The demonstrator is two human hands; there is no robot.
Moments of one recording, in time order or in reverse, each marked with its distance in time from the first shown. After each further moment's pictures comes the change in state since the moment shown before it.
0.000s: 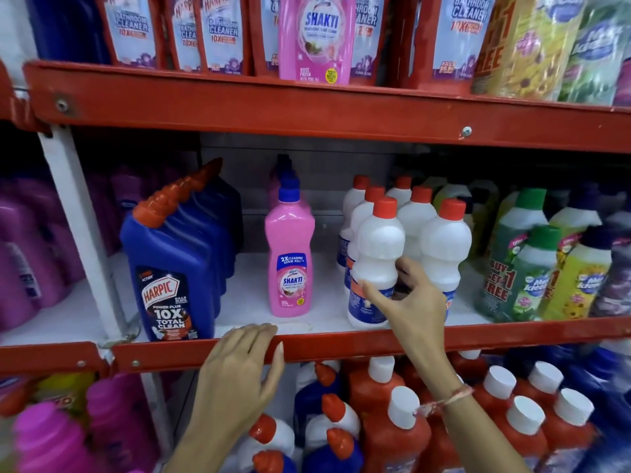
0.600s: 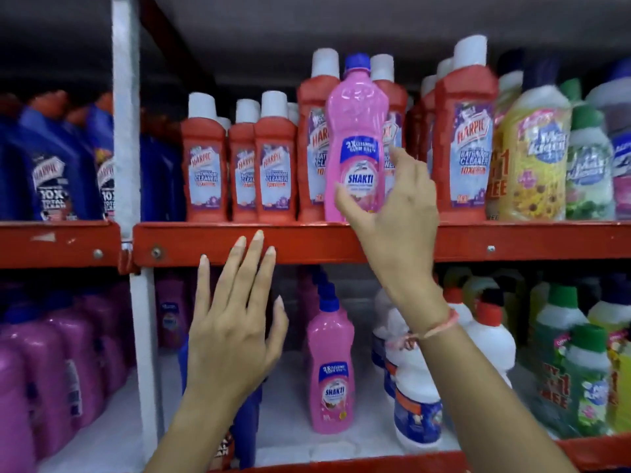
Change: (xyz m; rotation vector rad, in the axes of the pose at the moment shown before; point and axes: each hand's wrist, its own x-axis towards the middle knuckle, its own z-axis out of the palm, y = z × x) left_hand 0.152 -0.037 -0.118 0.287 0.486 0.136; right_hand 0.102 -0.236 0.026 -0.108 0.341 -0.484
